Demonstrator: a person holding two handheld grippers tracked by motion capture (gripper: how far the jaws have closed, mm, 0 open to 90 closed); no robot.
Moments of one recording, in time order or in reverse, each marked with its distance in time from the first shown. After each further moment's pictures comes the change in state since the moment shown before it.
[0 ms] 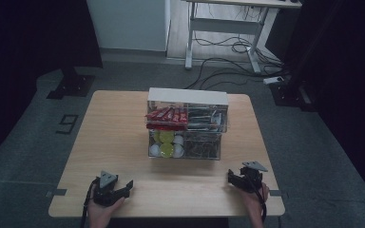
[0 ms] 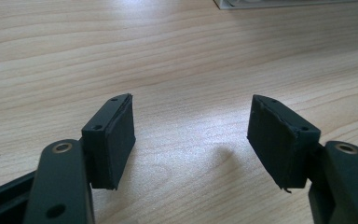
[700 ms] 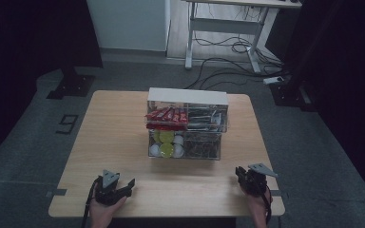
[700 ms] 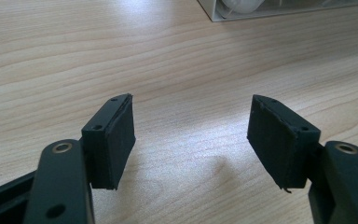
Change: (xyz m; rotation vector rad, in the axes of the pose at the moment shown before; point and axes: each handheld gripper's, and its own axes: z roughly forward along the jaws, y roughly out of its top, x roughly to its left) left arm -0.007 0.006 0.000 -0.018 0.015 0.036; right arm -0.003 0.002 -0.031 -0.120 0.153 -0.006
